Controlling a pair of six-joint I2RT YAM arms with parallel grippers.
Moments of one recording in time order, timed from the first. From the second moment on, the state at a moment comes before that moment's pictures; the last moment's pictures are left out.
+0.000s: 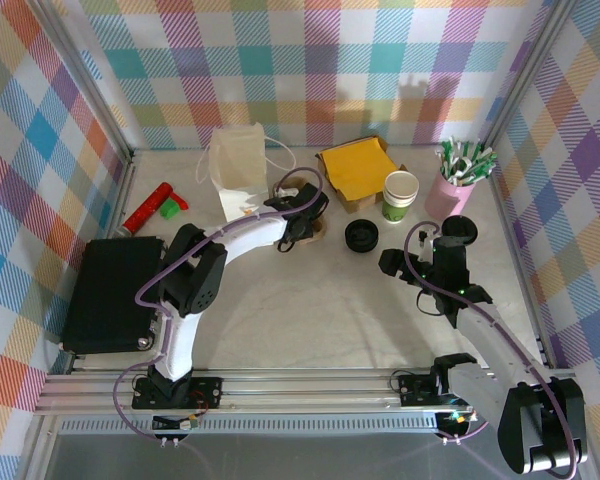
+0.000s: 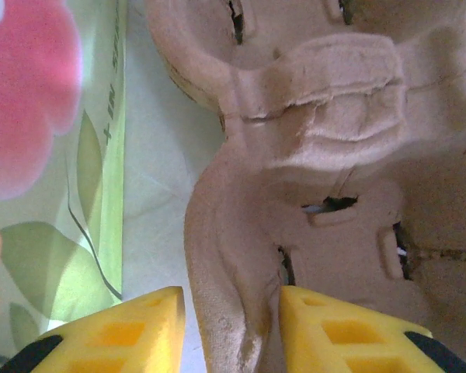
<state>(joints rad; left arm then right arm) -0.68 2.07 1.59 -0.66 -0.41 -0.75 0.17 0.94 0.45 -0.19 -0.29 0.49</state>
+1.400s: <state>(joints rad) -0.68 2.05 1.58 -0.68 -0.41 -0.70 0.18 0.94 0.45 -0.19 -0.27 0.49</state>
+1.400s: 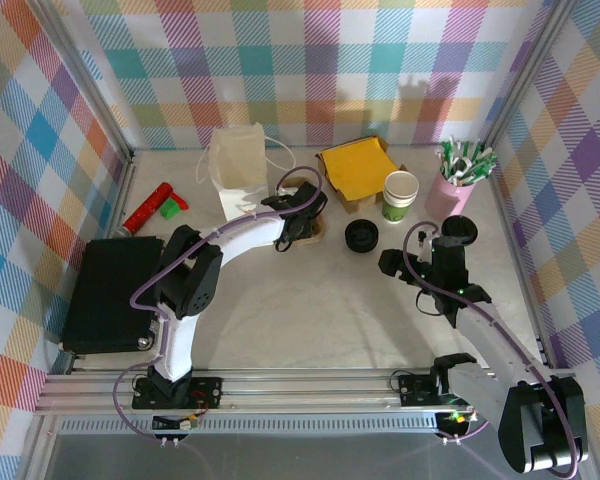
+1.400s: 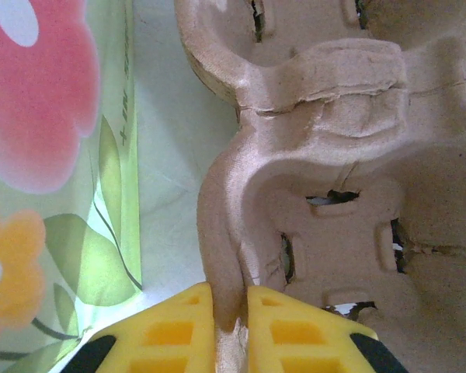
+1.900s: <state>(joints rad) -0.68 2.00 1.59 -0.69 -0.36 -0.70 0.18 0.94 0.45 -0.19 -0.27 0.49</state>
